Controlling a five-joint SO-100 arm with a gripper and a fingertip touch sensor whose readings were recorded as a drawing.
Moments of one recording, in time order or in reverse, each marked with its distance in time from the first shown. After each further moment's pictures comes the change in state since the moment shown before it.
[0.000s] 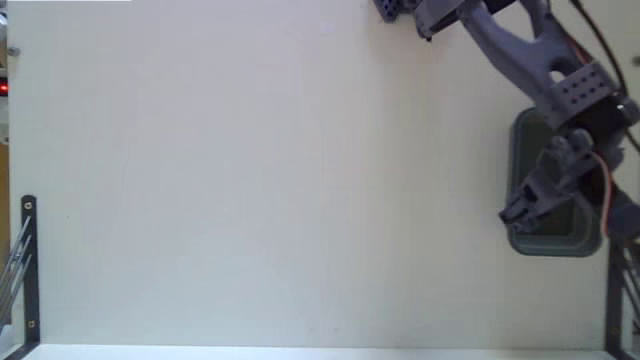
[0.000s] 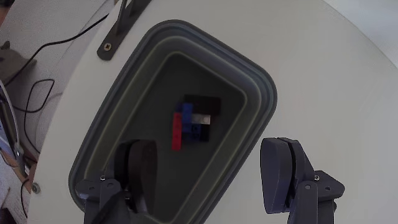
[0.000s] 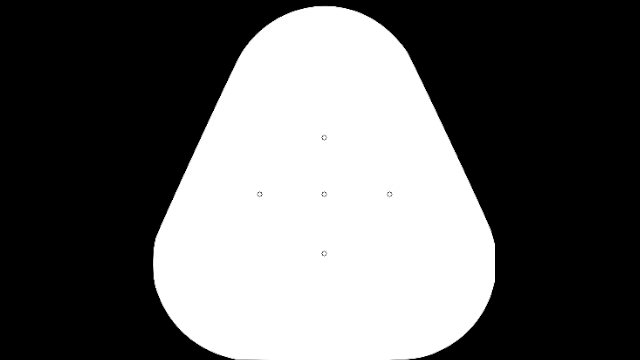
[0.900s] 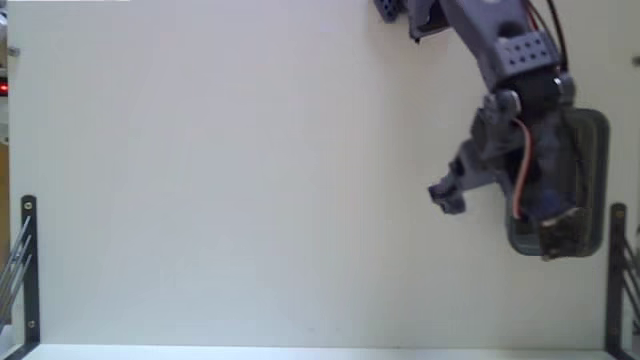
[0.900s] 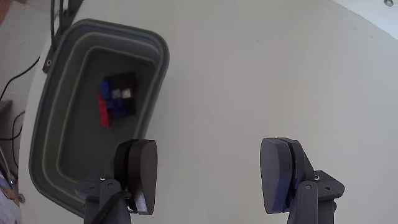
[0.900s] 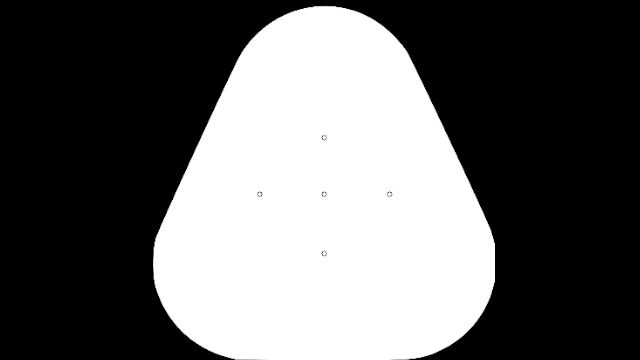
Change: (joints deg) arm 15.8 21.6 20.7 0.0 0.0
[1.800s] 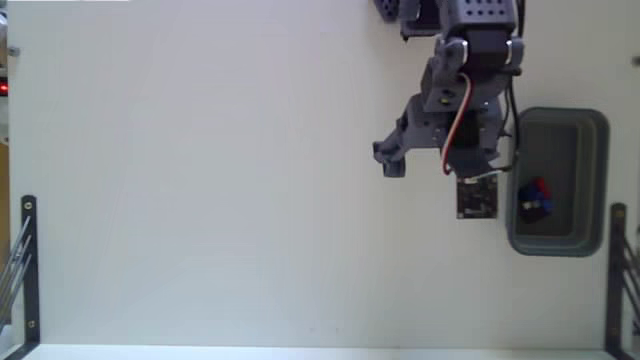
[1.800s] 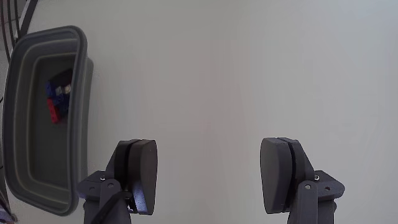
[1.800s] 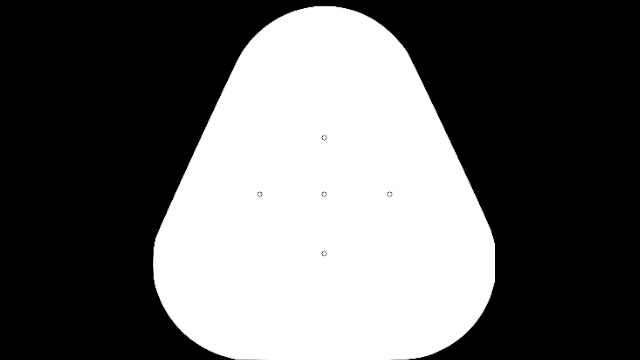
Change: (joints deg) arm 14.1 19.9 17.9 0.0 -0.1
